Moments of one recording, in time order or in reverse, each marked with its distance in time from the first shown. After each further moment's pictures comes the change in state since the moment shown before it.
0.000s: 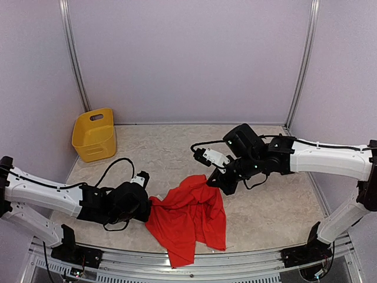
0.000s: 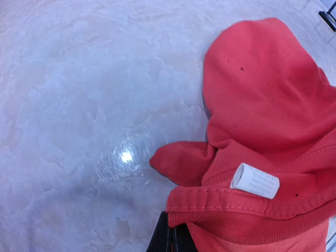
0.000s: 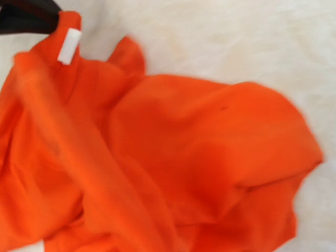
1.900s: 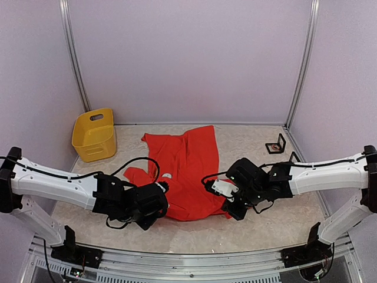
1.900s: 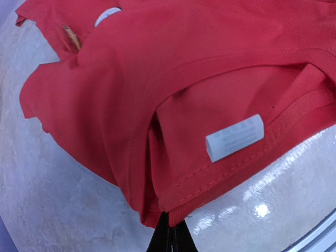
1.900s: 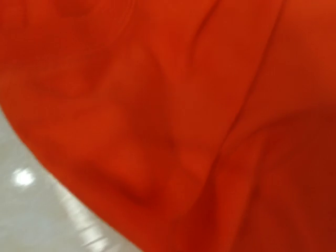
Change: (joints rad) left arm -0.067 0.157 0.335 -0.496 -0.035 0.231; right arm 0.059 -0.047 -0.280 0.087 0.164 0.043
